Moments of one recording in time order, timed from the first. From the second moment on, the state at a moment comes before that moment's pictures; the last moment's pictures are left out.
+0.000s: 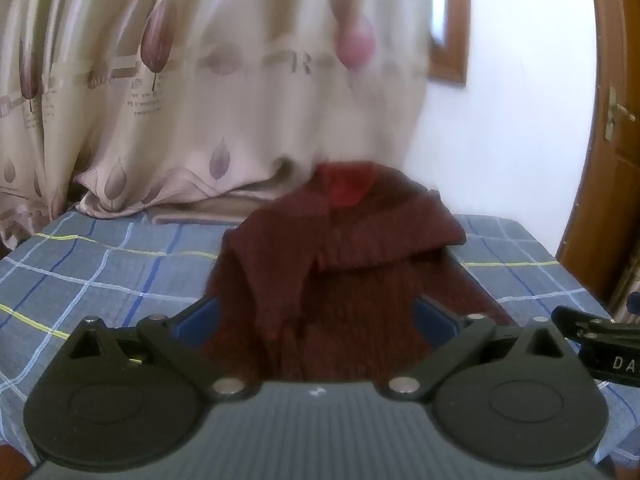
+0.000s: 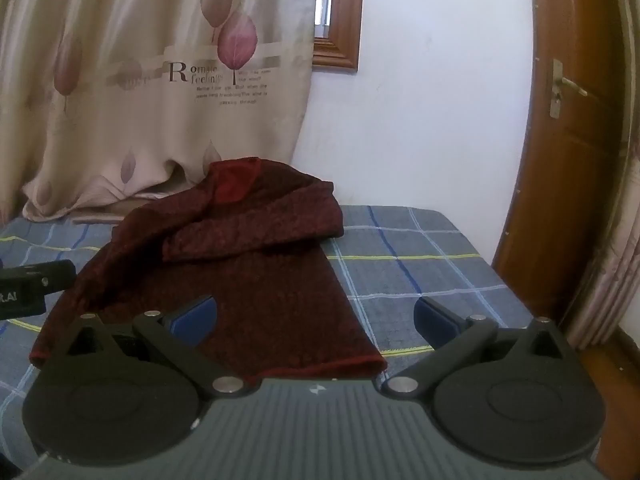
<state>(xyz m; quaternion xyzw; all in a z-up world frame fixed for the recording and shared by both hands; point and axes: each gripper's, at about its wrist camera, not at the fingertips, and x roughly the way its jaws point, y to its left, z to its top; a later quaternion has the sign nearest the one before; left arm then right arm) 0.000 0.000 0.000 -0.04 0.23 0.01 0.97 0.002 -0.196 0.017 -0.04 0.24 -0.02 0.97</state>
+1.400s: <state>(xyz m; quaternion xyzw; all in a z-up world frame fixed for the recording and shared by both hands) 0.033 0.021 -0.084 -0.09 0.34 -0.03 0.93 0.007 -0.195 0.003 -0.02 0.27 0.00 0.96</state>
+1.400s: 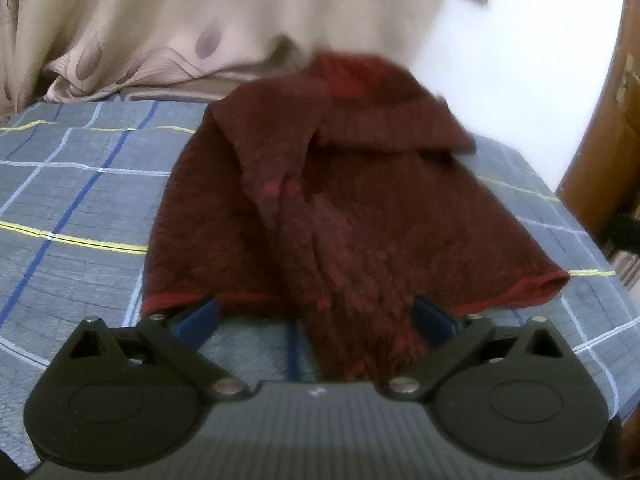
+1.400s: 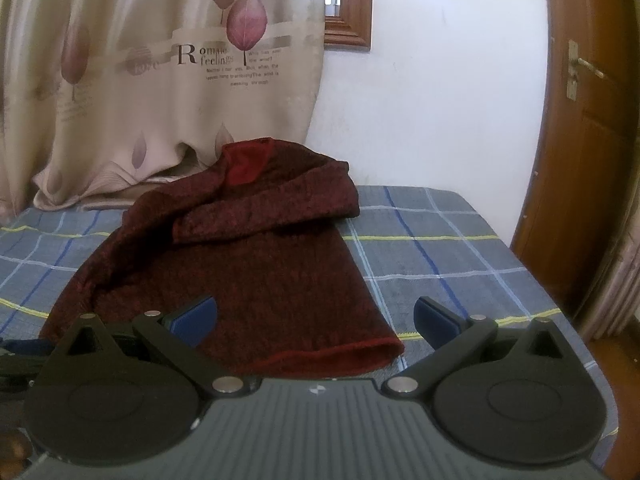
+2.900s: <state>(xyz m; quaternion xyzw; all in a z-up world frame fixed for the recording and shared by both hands) 0.139 0.211 0.058 0.04 0.24 0.03 0.97 0.067 -0.185 -0.037 0.00 0.32 0.02 0.95</state>
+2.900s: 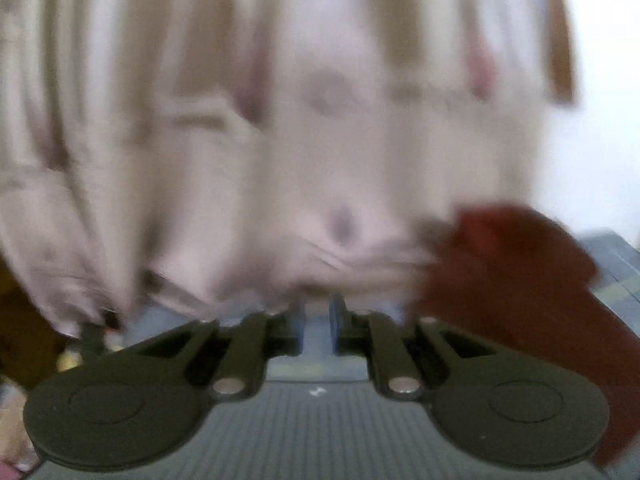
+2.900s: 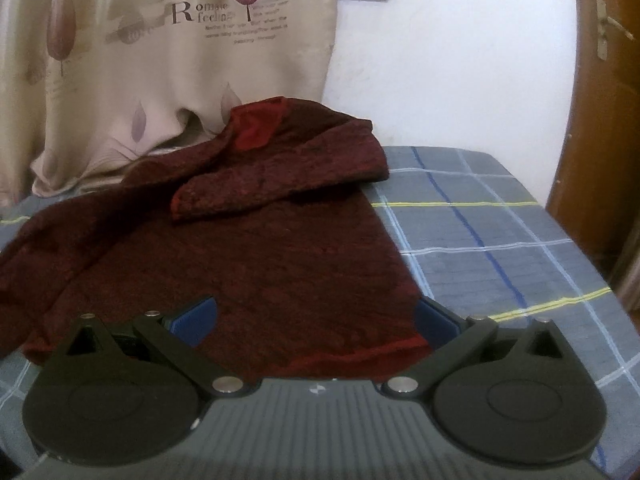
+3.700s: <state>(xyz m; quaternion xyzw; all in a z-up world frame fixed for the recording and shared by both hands) 0.123 0.249 -0.042 -0.03 0.33 -0.19 0.92 0.073 -0.154 -0.055 -0.04 0.36 0.05 0.93</state>
